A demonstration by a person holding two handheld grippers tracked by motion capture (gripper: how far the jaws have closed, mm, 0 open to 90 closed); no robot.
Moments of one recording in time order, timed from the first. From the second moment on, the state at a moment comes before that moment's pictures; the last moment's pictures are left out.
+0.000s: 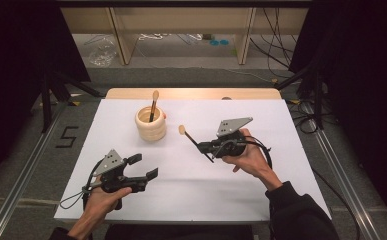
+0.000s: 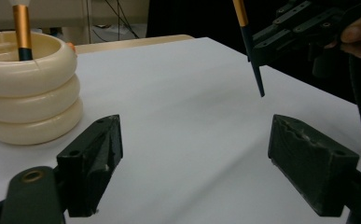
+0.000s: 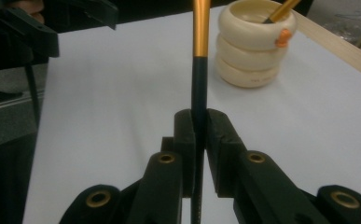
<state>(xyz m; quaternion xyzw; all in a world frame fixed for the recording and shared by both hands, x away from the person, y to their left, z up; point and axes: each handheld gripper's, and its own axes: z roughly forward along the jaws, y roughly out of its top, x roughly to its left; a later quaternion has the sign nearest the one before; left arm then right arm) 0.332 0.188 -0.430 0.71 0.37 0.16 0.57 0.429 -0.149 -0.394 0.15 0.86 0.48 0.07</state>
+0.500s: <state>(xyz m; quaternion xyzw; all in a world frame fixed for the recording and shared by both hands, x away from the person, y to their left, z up) 0.340 0.164 -0.421 0.70 0.34 0.15 0.61 0.414 -0.124 -0.394 0.12 0.85 0.50 0.06</state>
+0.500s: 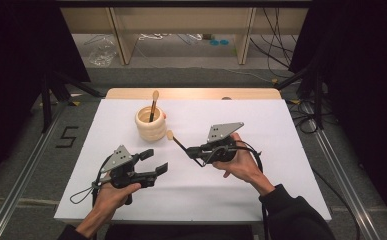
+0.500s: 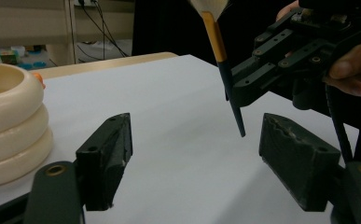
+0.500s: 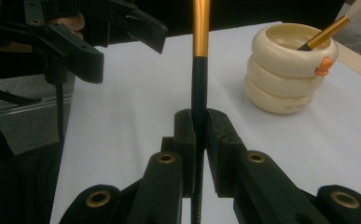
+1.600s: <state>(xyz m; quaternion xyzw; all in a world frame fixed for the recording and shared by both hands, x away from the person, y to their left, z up) 0.349 0.148 -0.410 0.69 0.31 0.12 0.65 0.398 -0.101 -0.399 0.08 0.85 0.52 0.03</state>
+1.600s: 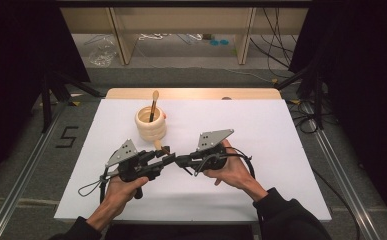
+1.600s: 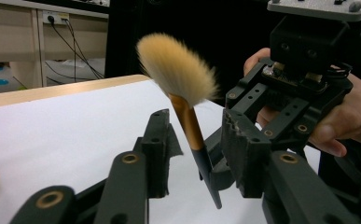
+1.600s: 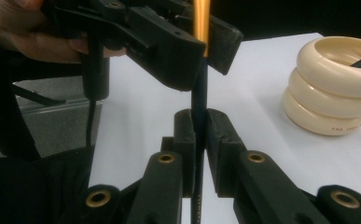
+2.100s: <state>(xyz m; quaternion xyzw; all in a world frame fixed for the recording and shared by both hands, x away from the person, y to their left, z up) 0.350 0.152 -0.409 0.67 0.30 0.09 0.67 0.395 -0.098 -0.398 0.08 0.85 0.53 0.02</state>
